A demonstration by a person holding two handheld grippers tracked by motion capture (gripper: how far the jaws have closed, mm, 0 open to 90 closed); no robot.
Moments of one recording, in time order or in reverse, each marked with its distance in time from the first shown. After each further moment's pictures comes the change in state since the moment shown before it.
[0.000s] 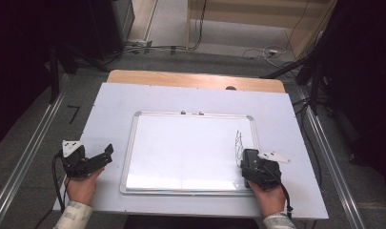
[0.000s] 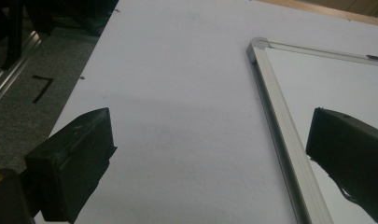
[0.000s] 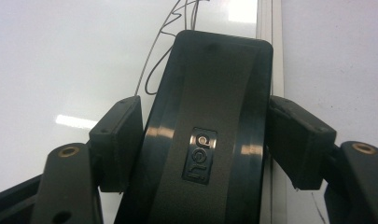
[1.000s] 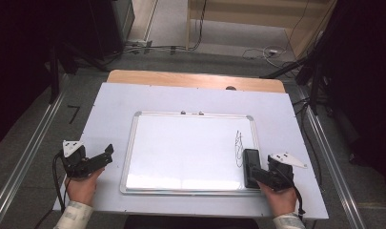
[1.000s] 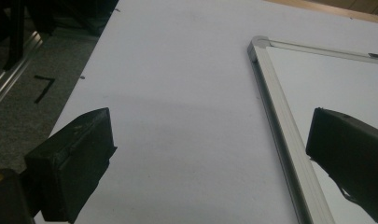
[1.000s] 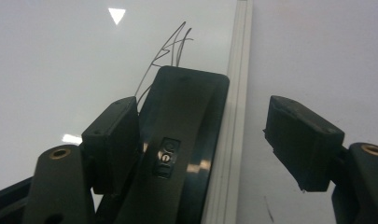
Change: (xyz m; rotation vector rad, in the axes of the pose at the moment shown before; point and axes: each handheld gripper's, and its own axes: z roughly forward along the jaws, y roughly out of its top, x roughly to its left) left arm -0.001 0.000 0.000 0.003 0.006 0.005; right arm -0.019 0.001 -0.024 -0.109 0.036 -0.018
